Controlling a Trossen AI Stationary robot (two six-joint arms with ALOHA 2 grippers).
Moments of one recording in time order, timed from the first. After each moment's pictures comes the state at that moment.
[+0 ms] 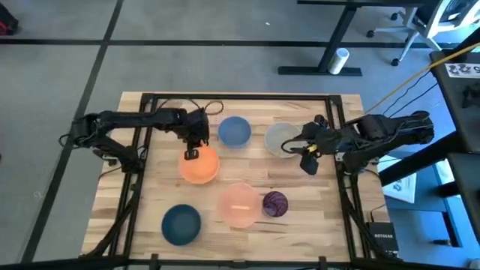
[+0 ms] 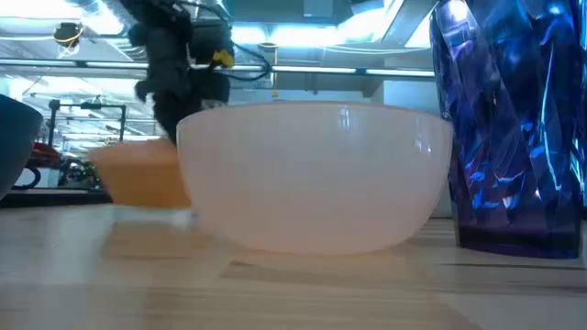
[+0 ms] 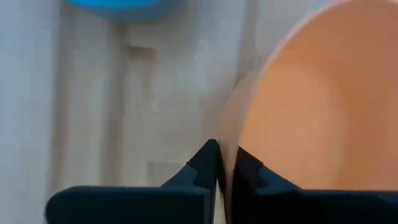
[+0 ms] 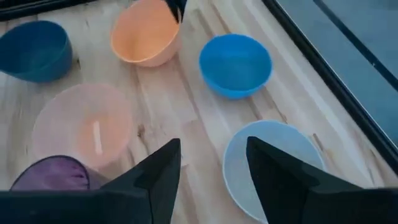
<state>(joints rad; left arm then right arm) 0.36 1.42 1.02 -0.83 0.11 0.27 0.28 1.12 1.39 -1.18 0.41 0.51</state>
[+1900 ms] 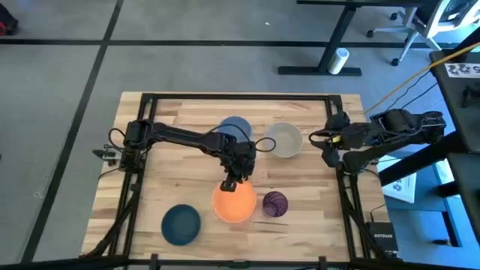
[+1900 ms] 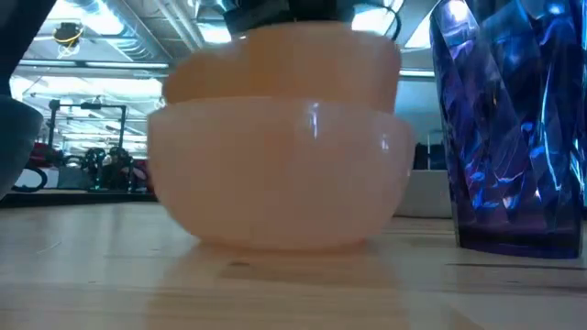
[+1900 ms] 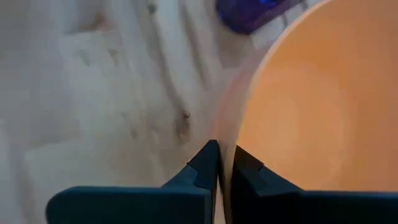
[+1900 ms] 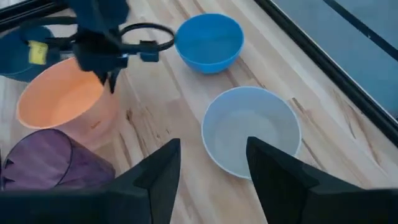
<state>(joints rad) 0.03 1.98 1.54 -0.73 0.33 0.19 0.28 0.89 1.28 -1.28 0.41 0.62</state>
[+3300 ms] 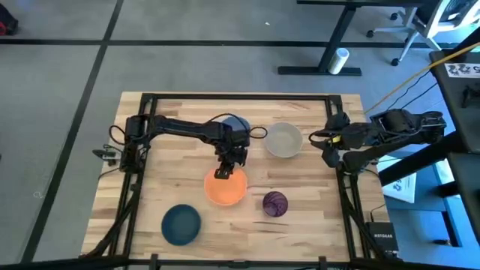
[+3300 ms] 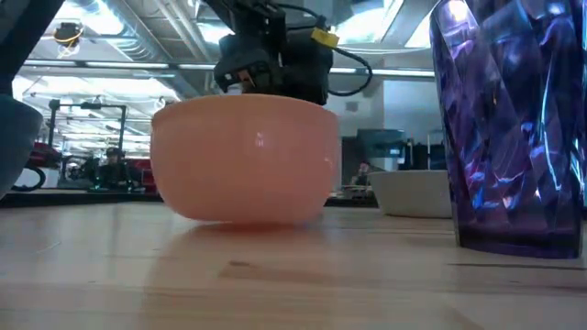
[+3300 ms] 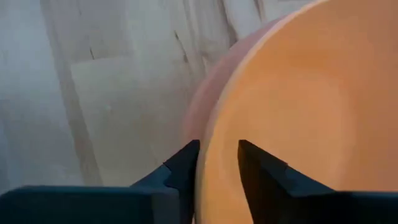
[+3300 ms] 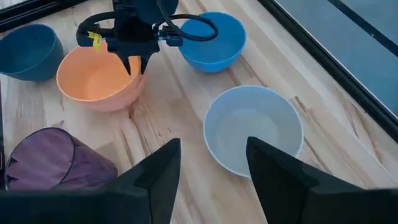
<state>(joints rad) 0.12 1.97 1.47 -0.81 0.35 0.28 0.28 0.89 1.28 -1.28 0.40 0.62</state>
